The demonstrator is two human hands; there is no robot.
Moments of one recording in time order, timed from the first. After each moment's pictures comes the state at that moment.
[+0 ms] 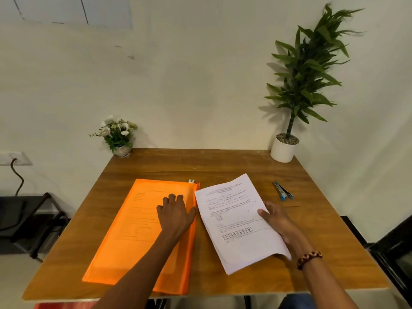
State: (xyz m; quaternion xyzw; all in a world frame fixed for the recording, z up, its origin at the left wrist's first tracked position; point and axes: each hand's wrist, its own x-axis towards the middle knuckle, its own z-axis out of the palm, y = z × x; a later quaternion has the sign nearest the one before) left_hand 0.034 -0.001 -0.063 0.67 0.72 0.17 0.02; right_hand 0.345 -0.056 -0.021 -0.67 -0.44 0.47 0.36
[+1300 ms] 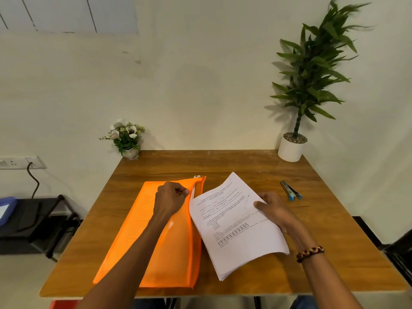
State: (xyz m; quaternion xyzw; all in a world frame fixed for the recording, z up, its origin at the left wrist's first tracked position) left_hand -0.008 0.022 0.000 0.64 0.66 0.34 0.20; right_hand 0.302 -0.055 0.038 -0.66 -0.53 0.45 0.29
